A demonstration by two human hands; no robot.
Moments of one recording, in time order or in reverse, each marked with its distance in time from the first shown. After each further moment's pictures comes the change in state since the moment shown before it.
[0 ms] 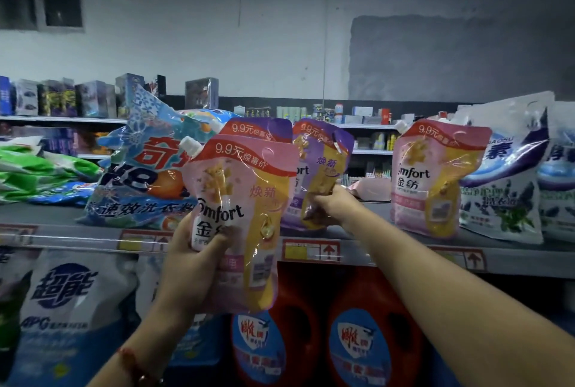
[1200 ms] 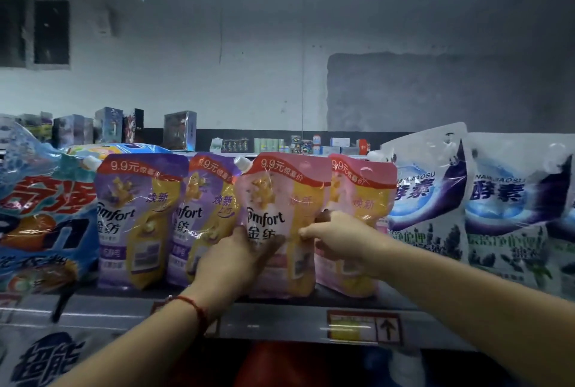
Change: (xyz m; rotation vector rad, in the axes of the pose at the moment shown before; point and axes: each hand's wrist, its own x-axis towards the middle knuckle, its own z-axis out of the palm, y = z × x) left_hand 0.065 0.002 0.257 1.094 -0.264 -0.043; right_hand -0.028 -0.014 -0.196 -0.271 -0.179 -0.103
